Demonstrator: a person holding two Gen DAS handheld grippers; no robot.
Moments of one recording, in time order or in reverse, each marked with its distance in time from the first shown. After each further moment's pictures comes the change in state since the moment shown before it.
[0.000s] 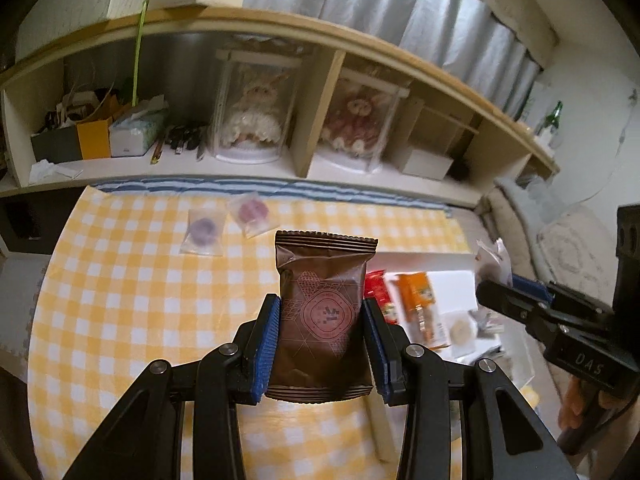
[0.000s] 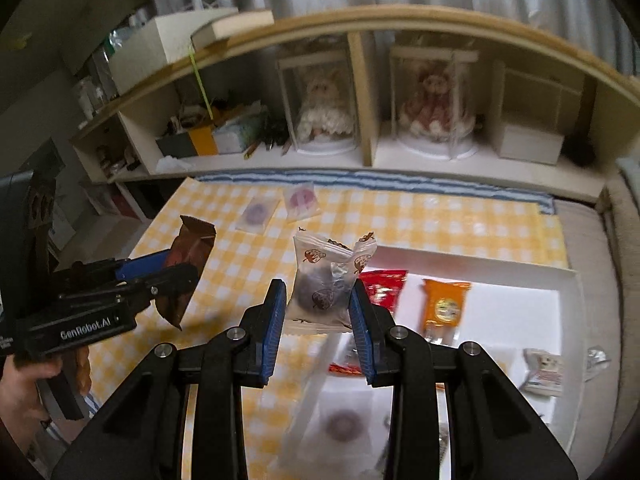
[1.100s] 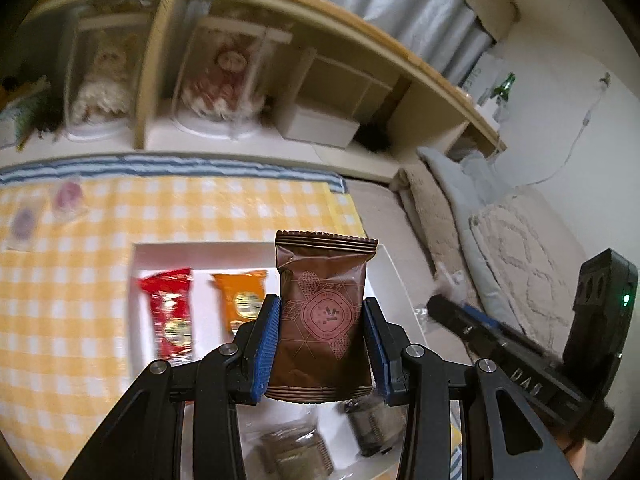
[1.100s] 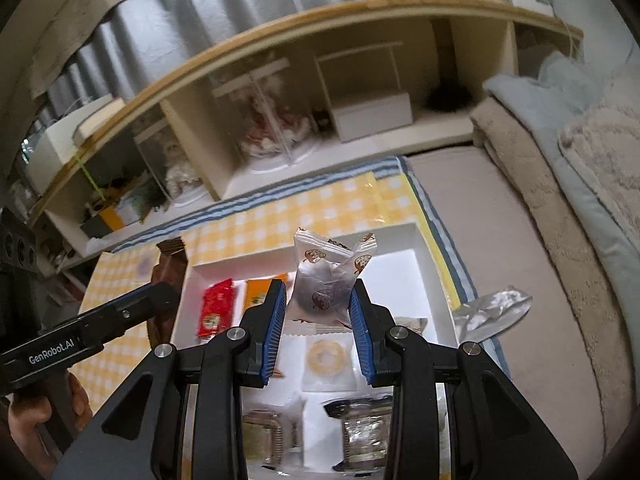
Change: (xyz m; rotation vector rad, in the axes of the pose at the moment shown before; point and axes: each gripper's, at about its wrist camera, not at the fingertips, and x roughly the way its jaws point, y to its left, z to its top) left arm 0.151 -0.144 0.020 -0.004 0.113 -0.227; right arm -0.049 -0.179 -0.046 0.335 -0.075 -0.191
